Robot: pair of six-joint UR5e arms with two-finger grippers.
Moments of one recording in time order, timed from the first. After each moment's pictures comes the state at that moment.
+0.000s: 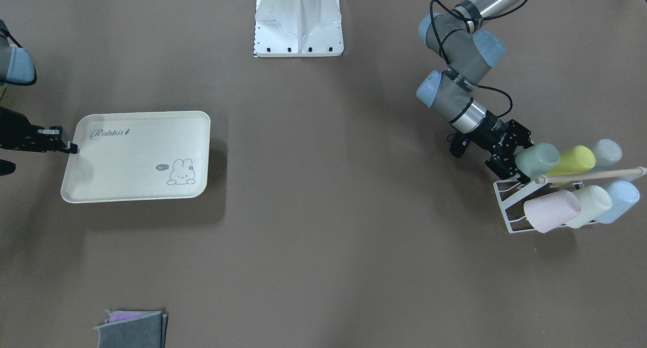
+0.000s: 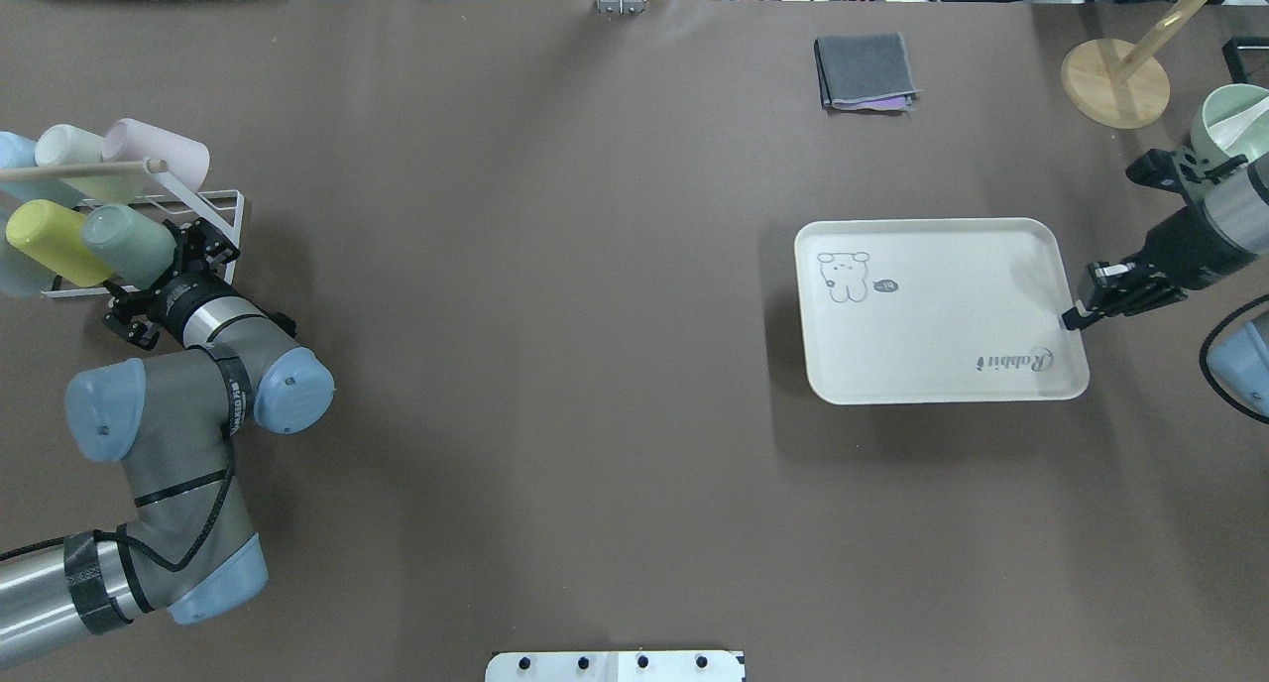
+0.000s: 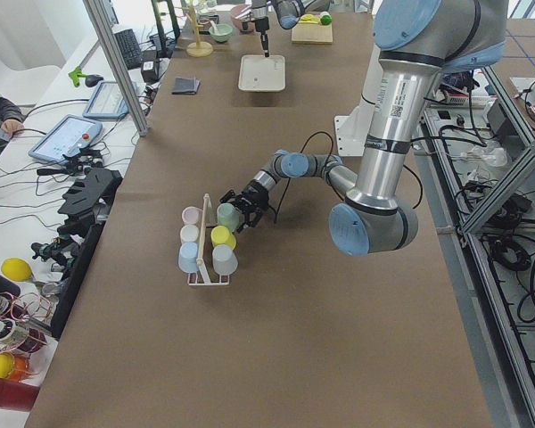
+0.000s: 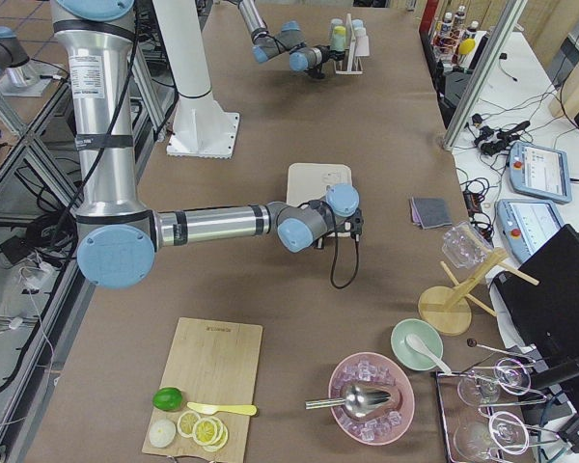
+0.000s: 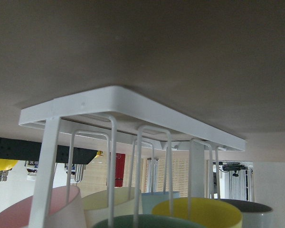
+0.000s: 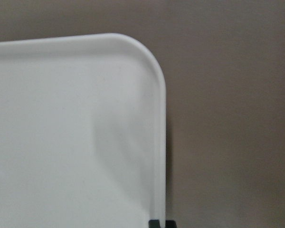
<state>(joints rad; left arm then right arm) -0.49 -1.85 -1.64 -1.14 -0.80 0.71 1.06 -1.47 1.59 -1.11 2.58 0.74</state>
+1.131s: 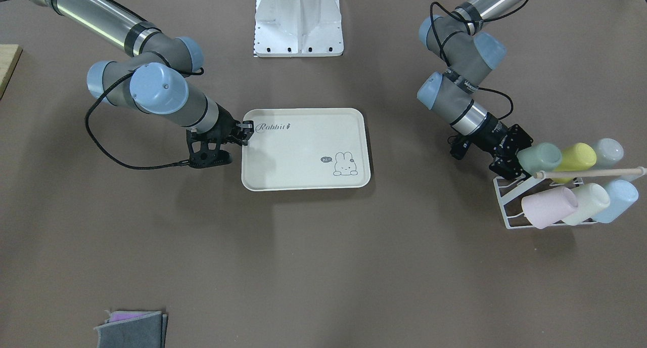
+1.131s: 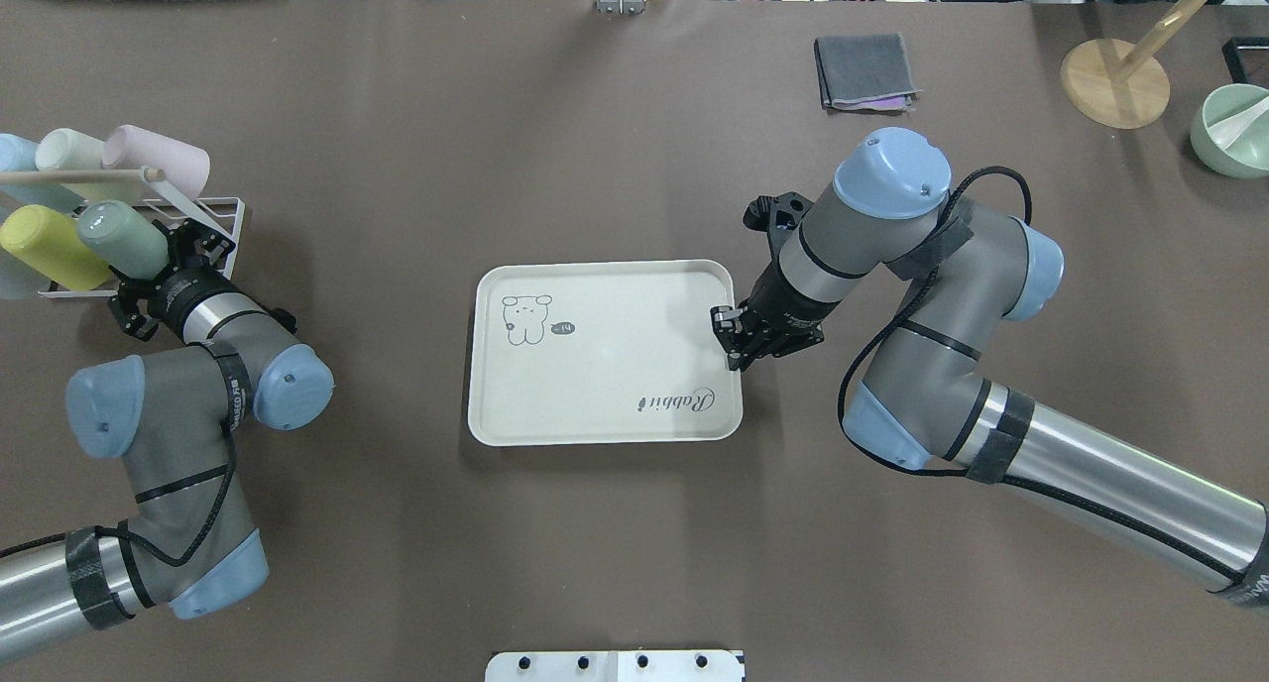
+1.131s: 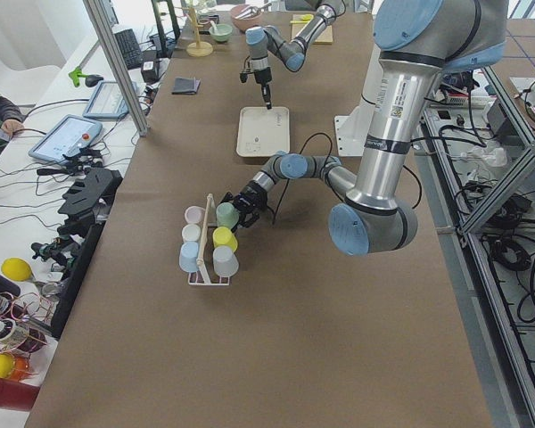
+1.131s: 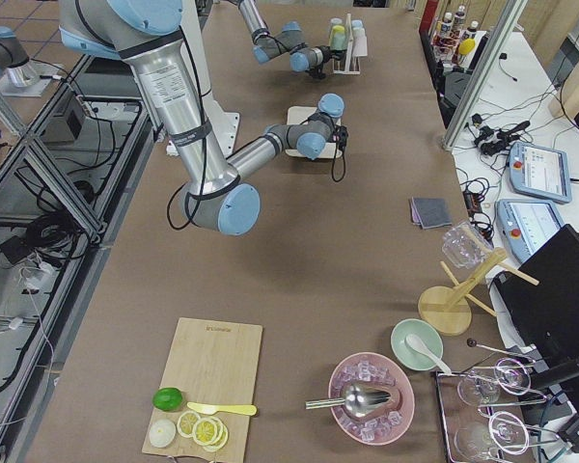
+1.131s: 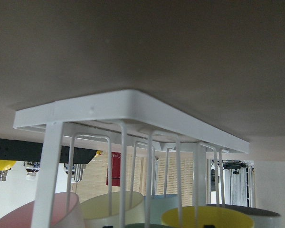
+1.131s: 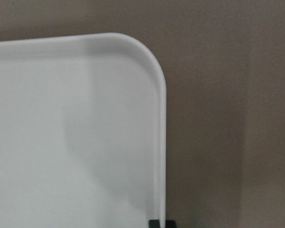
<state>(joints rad) -0.50 -1.85 -1.64 -1.15 -0.78 0.71 0.64 -1.04 1.53 -1.19 2.29 1.17</state>
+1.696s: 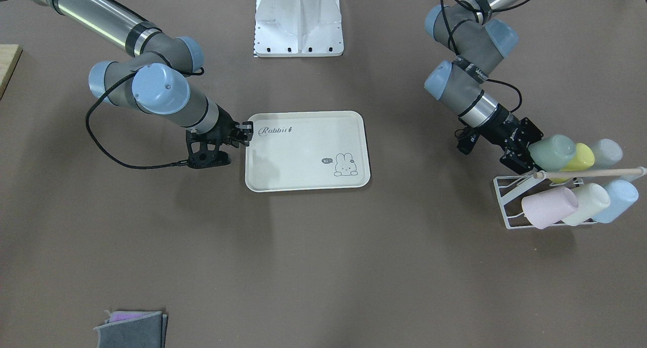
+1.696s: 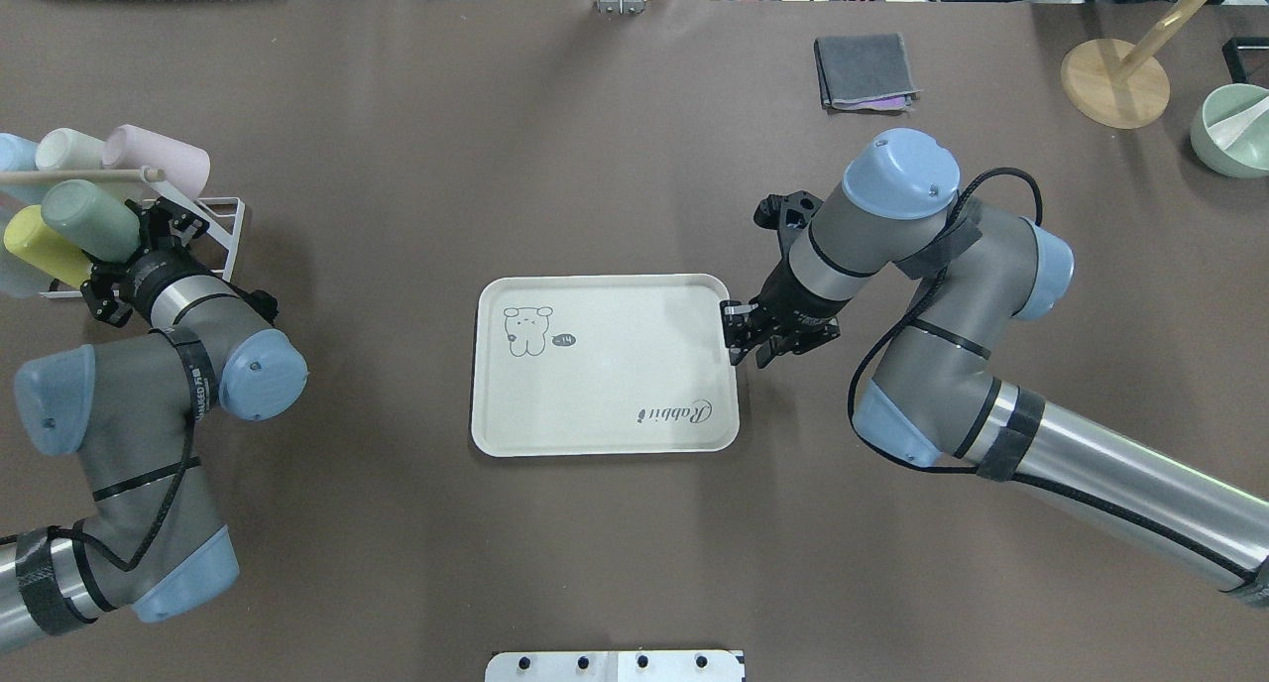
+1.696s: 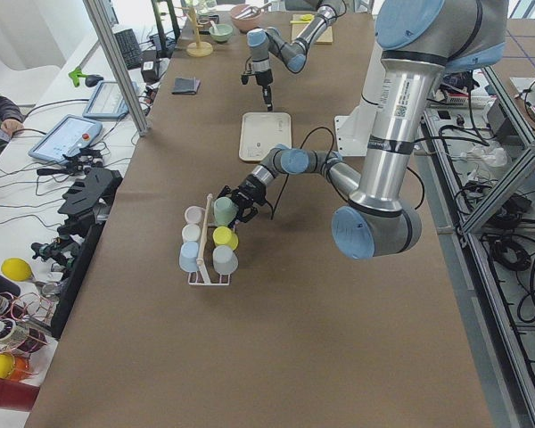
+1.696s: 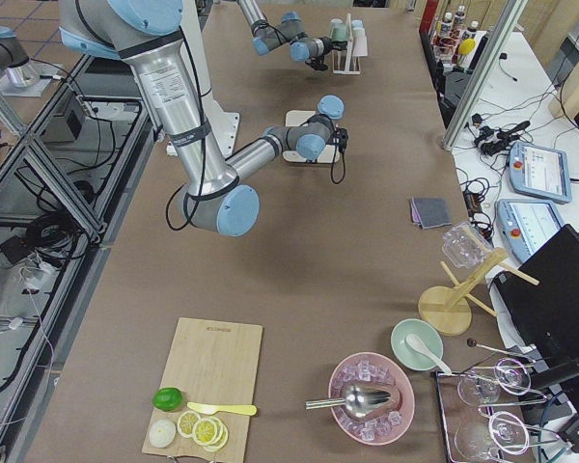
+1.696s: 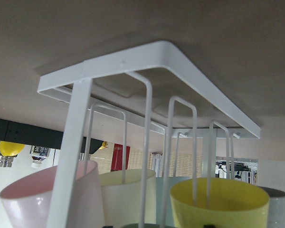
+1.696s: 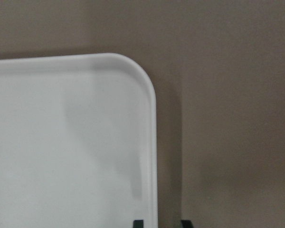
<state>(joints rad) -0.53 -1.80 -1.75 -1.14 -0.78 0.71 0.68 -1.07 1.53 -1.19 2.29 1.17</state>
